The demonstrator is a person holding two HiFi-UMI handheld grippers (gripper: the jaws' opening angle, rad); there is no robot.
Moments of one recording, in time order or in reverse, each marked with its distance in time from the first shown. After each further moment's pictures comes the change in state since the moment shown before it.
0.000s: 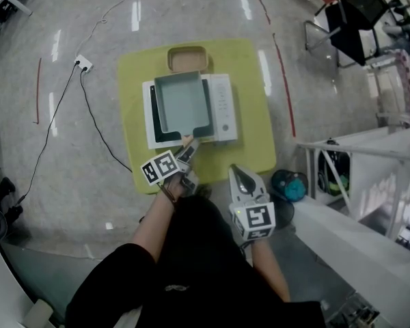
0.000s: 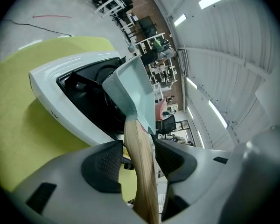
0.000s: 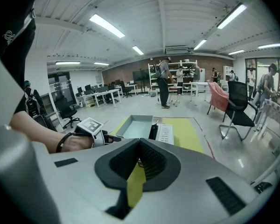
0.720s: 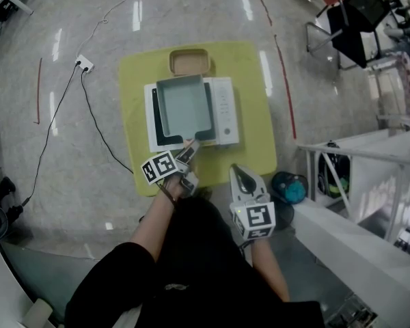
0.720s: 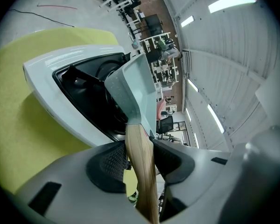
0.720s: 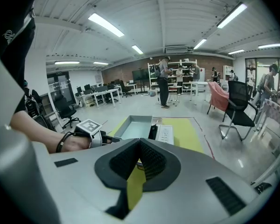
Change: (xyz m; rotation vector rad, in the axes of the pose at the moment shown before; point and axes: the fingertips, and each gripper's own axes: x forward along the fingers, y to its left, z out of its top) left arm 0.006 0.004 0.005 -0.070 0.035 -0.036; right arm 0.013 -0.005 0.003 -0.003 0.002 -0.002
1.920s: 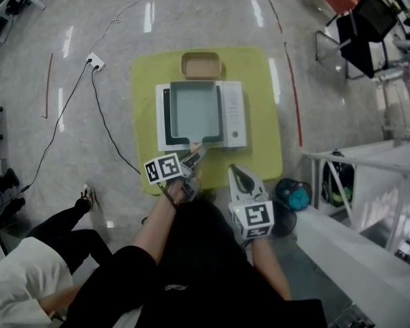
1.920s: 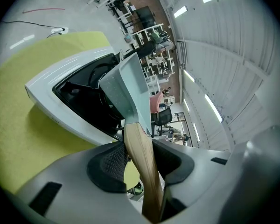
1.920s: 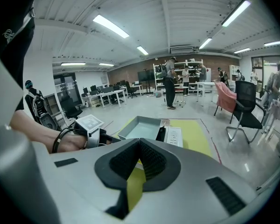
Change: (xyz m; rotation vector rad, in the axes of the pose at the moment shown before) left arm -0.020 -0.014 -0.005 0.087 0.085 -0.003; right arm 0.015 0.022 0.007 -0.025 -0.010 0.062
